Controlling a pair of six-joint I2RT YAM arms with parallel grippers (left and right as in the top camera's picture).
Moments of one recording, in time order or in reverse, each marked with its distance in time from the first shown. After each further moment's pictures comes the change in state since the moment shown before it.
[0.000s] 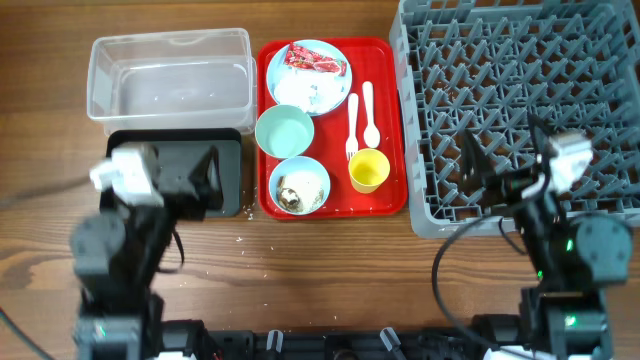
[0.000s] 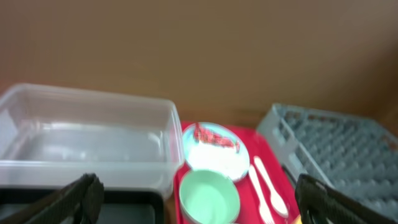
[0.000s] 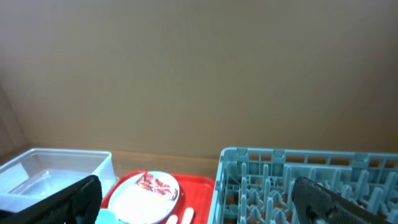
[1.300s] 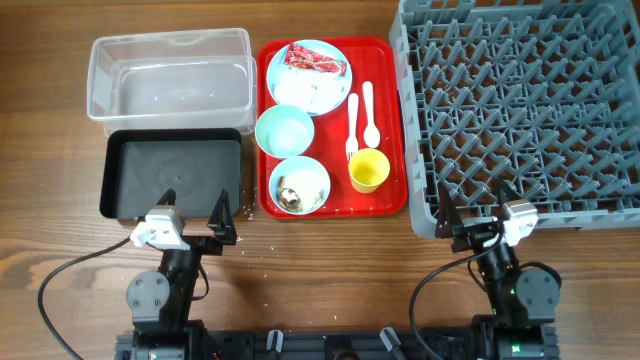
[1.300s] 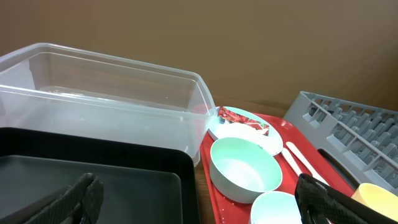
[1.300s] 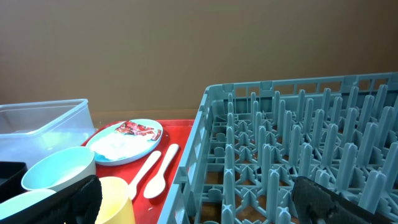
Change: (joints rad) left arm 0.008 -0.582 -0.682 0.254 -0.076 -0.016; right arm -0.002 -0.576 -0.658 0.095 0.060 0.024
